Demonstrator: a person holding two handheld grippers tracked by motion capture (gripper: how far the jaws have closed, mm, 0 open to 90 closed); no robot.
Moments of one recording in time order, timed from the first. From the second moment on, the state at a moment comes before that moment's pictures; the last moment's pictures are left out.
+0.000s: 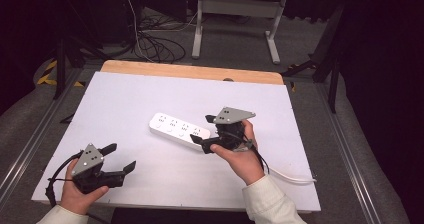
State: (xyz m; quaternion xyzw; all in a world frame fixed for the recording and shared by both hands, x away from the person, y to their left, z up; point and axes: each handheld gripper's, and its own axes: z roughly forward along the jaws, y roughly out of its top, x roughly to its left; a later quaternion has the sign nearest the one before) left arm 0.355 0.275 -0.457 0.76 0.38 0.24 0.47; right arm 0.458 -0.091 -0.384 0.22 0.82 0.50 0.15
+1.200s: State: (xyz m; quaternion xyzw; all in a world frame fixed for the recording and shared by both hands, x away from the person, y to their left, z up) left arm 0.349 0.277 -0.451 0.76 0.38 0.23 0.48; right arm 0.423 -0.205 -0.438 0.28 0.80 0.51 0.15
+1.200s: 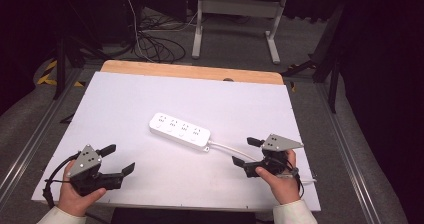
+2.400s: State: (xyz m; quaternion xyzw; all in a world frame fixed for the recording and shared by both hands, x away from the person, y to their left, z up) left arm 0.345 0.286 -0.463 0.77 0.37 0.24 0.47; right arm 0.405 -0.241 -0.491 0.35 0.80 0.45 0.16
